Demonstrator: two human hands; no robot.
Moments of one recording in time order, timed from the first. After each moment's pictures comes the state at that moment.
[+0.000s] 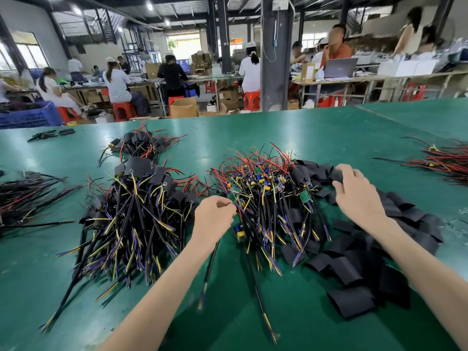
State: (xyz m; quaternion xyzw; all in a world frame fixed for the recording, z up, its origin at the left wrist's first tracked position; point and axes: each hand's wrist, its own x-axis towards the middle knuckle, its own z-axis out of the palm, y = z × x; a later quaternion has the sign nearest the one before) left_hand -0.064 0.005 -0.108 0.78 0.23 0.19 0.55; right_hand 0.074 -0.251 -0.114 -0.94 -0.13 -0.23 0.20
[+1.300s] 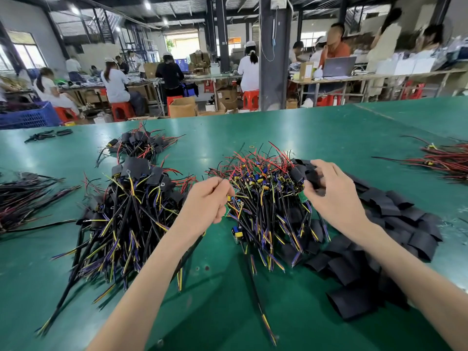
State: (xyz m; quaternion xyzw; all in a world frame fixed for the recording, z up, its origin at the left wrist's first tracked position) left_hand -0.092 0.009 -0.064 0.78 0.05 0.17 0.59; right_hand 0.034 -0.215 -0.100 -0.85 -0.26 -0.31 0.34
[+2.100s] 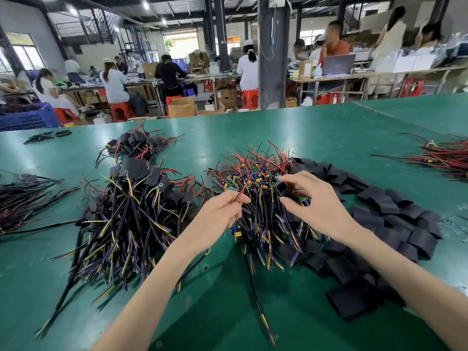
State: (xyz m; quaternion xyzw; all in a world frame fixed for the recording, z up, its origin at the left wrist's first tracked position) left_hand -0.085 0.005 -0.090 0.83 -0.04 0.10 0.55; right_hand 0.002 -0.200 -0.089 -0.80 -0.38 -0.17 0.43
